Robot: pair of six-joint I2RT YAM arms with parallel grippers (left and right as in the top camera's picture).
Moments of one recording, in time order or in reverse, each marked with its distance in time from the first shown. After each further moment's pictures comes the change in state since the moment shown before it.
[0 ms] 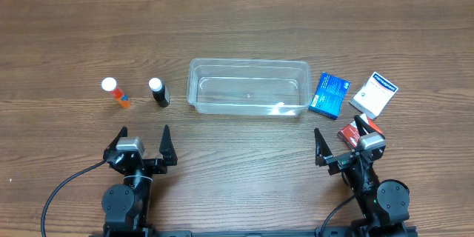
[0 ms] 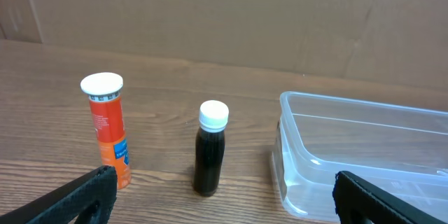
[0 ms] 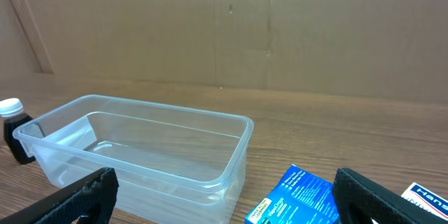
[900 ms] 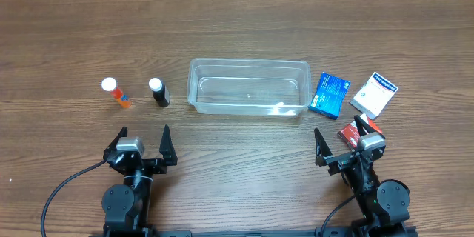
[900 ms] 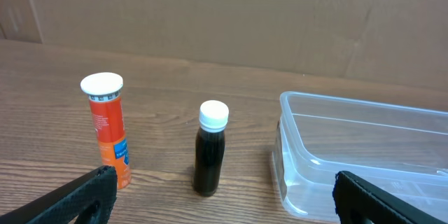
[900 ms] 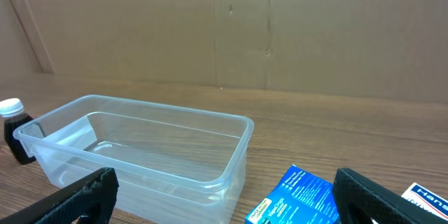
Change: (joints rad) left arm 0.000 0.000 0.000 0.000 0.000 0.000; right arm 0.000 0.000 0.000 0.001 0.000 0.000
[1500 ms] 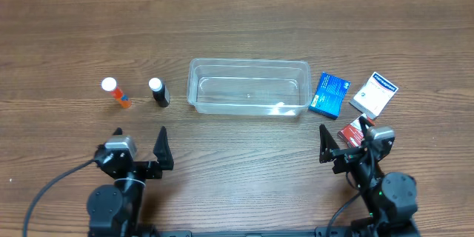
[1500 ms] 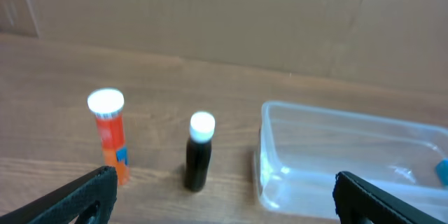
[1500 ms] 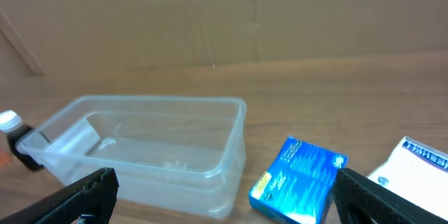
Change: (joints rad) left arm 0.000 0.077 0.283 -0.280 0.027 -0.039; right arm 0.000 0.149 0.193 -0.192 0.045 0.121
